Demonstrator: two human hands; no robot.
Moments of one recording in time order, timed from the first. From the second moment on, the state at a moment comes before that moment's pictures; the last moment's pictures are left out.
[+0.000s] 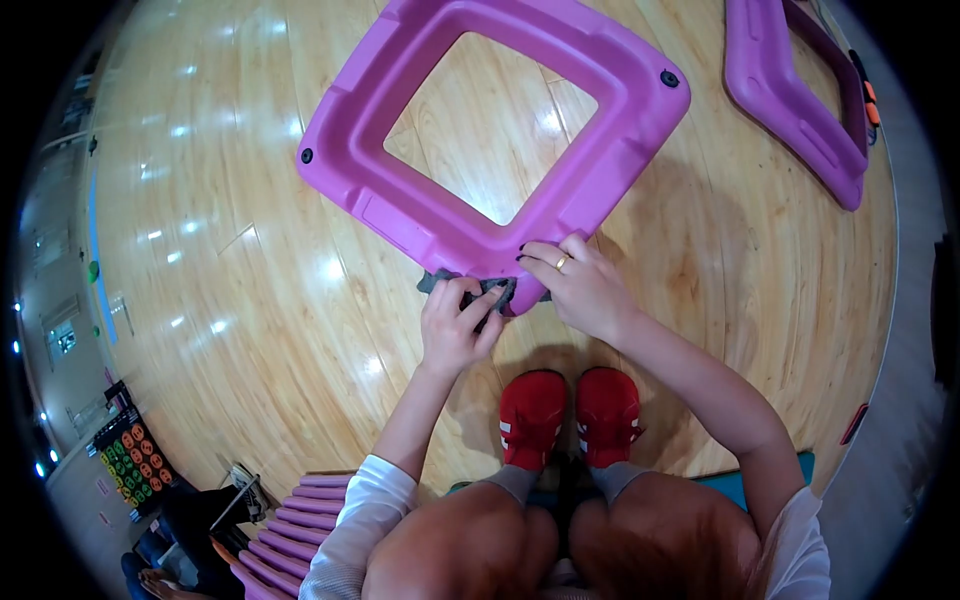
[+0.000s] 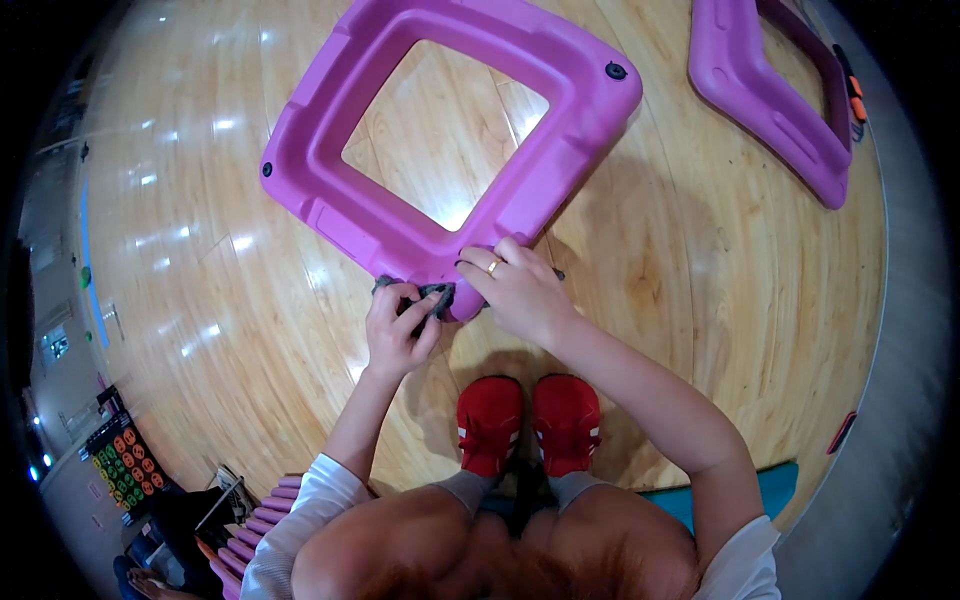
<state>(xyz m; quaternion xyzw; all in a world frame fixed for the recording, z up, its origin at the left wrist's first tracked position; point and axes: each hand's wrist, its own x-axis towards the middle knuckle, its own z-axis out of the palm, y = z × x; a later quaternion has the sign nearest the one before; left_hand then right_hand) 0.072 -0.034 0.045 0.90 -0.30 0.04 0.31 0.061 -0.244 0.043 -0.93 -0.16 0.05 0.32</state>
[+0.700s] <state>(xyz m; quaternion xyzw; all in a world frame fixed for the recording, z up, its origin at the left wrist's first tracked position) 0.034 -0.016 0.046 0.91 -0.27 0.07 0.30 0.028 -0.245 0.045 -0.95 -0.20 0.00 0.22</state>
